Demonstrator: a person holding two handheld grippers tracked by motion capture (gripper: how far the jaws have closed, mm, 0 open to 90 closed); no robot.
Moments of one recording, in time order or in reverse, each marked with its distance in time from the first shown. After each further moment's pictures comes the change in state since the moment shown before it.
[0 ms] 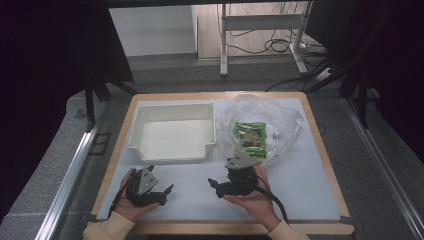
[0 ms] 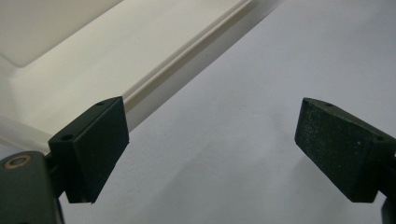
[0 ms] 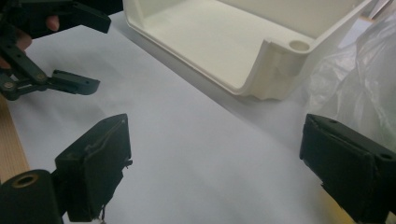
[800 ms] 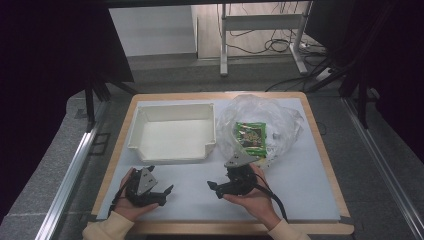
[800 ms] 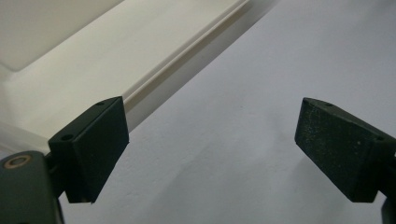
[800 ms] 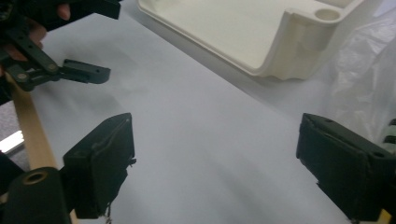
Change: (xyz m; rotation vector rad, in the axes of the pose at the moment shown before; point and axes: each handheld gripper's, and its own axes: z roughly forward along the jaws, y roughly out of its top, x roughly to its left) left arm 0.001 -0.001 -0.001 -0.014 -0.018 0.010; right arm -0.002 -0.003 0.005 0.065 0.077 0.055
